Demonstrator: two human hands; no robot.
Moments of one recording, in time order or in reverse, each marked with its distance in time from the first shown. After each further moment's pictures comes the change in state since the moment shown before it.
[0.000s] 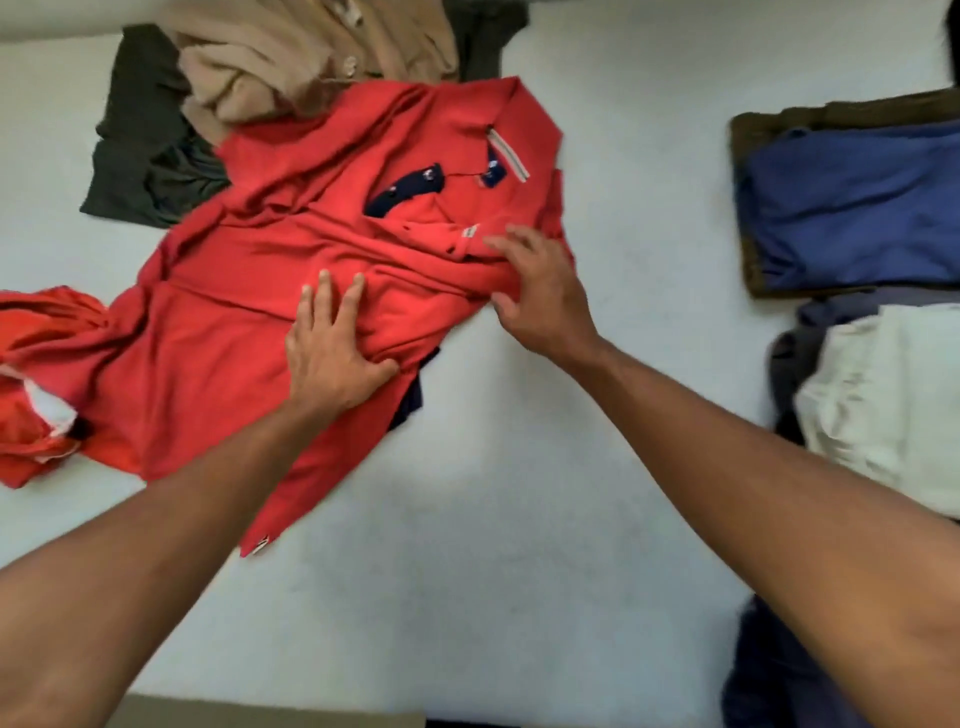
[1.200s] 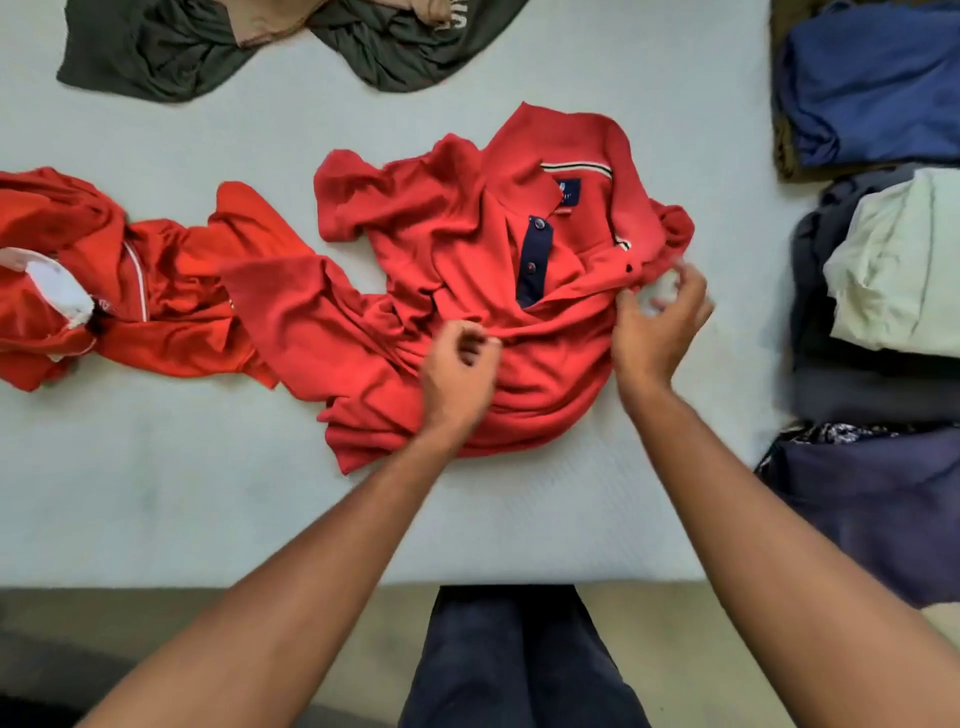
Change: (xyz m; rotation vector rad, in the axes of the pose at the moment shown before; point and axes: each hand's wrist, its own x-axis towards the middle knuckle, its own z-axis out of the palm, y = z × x) left_hand -0.157 0.034 0.055 -0.945 -0.020 -0.083; right_hand -0.167 -0.013 0.032 0.398 0.639 0.744
